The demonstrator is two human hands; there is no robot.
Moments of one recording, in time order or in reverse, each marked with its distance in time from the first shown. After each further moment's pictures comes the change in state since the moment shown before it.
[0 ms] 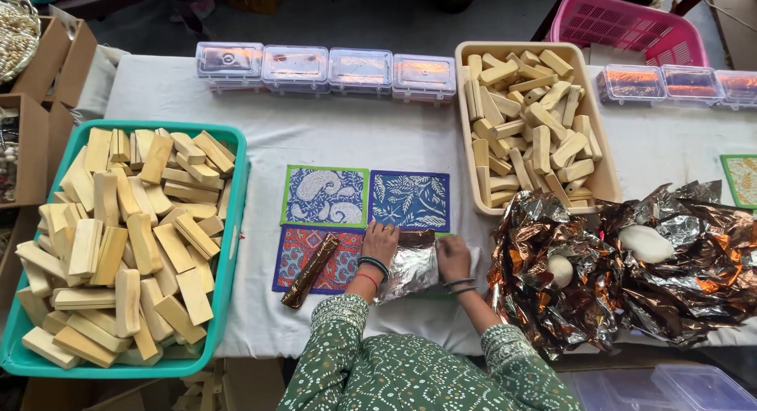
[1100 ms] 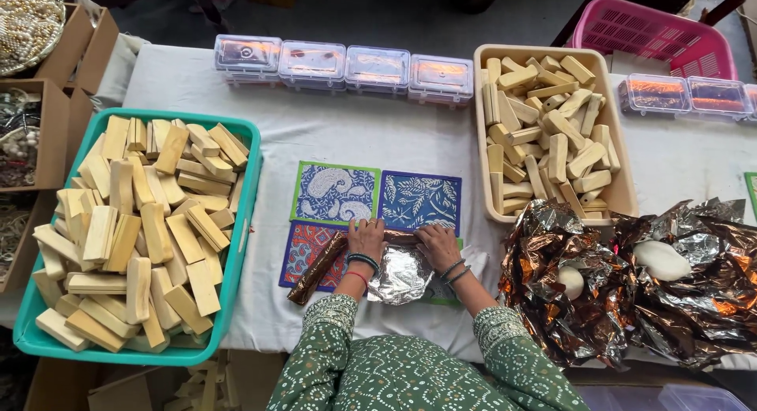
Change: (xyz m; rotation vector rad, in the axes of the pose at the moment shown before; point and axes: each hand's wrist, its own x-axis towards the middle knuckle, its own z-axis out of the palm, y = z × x) left_hand -0.010 -0.033 -0.062 -0.038 -0.144 -0.262; right_hand 0.037 -0.100 -0.029 -0.299 -0.311 -0.610
